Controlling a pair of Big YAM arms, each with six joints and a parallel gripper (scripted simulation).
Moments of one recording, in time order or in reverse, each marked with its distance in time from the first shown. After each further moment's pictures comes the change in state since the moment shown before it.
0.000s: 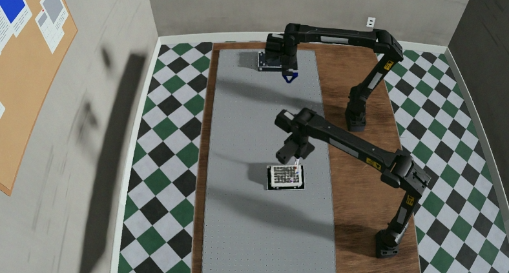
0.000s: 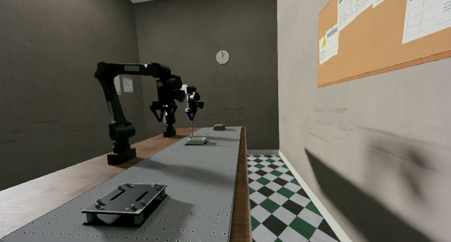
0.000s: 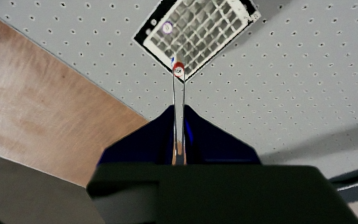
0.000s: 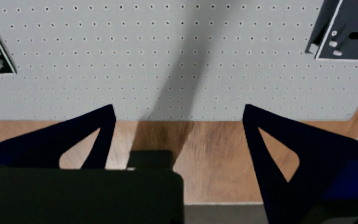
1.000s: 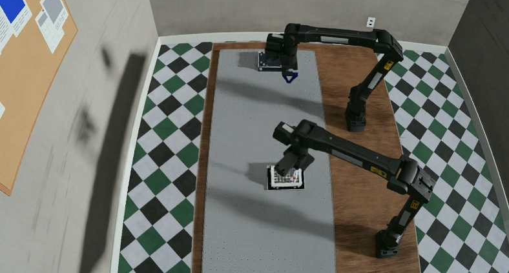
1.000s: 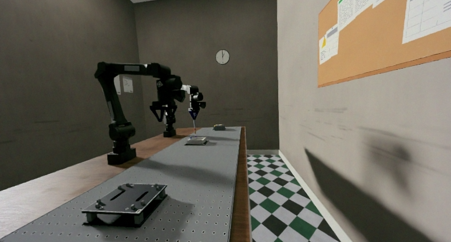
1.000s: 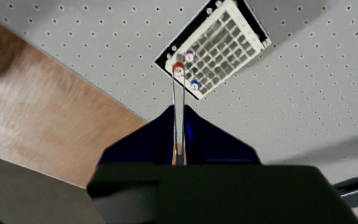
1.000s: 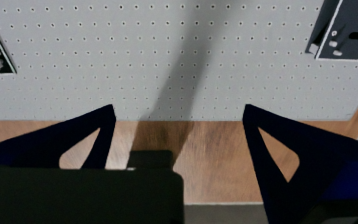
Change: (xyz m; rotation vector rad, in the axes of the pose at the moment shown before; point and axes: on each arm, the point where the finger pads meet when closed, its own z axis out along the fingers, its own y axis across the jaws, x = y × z) left arm -0.037 0.029 -0.003 0.006 -0.003 0.003; right arm 0.000 0.000 0.000 0.000 0.000 0.000
